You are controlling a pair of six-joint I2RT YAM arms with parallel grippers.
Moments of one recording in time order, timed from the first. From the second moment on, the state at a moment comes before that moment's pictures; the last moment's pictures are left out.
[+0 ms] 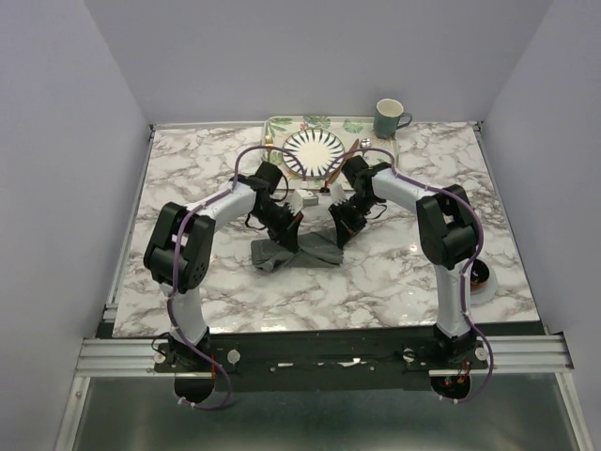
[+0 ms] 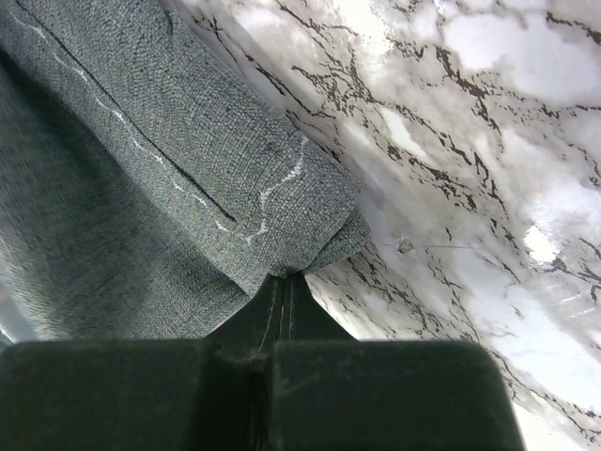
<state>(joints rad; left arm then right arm) -0.45 1.86 1.27 -0.75 0.79 0.51 0.45 2.13 1.55 -0.90 -0.54 -0.26</state>
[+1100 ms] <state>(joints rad) -0.27 2.18 1.49 -0.80 1.03 0.22 0.45 2.13 1.55 -0.90 -0.54 -0.35</state>
